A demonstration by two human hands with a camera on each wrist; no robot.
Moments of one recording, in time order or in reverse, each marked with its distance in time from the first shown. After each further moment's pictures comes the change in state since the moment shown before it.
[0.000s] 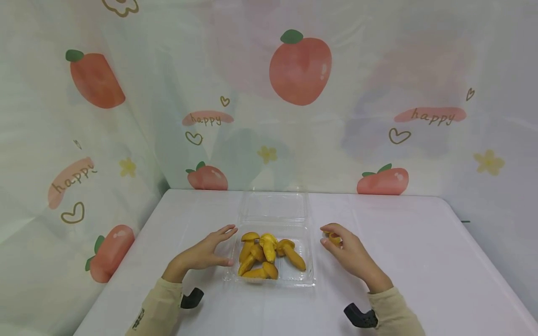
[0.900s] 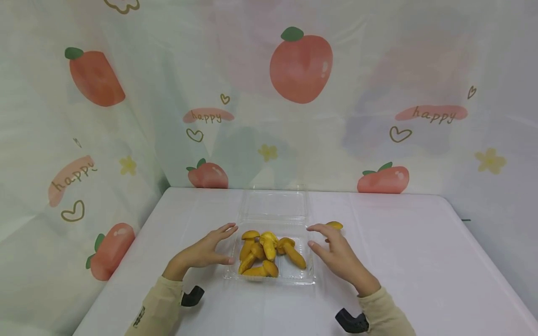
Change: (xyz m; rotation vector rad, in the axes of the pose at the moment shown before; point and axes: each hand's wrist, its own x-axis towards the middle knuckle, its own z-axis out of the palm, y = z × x) left_hand 0.001 -0.003 0.000 -0.005 0.004 0.012; right_hand -0.002 -0.017 0.021 0.072 0.034 -0.115
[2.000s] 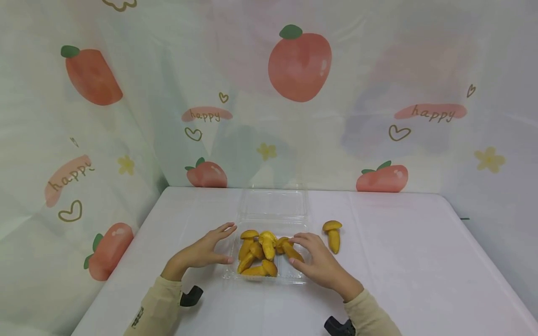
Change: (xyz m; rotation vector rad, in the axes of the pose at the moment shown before) left_hand -0.001 0.002 -0.001 -0.001 -0.002 0.002; right_hand -0.008 -0.004 0.039 -0.073 -0.076 -0.118
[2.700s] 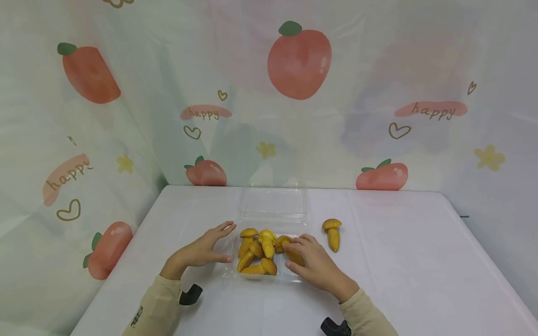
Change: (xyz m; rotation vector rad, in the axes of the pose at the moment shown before) left_hand -0.001 0.003 -0.002 0.019 -0.008 -0.016; right_hand 0.000 -0.006 0.003 -0.109 -0.118 0.007
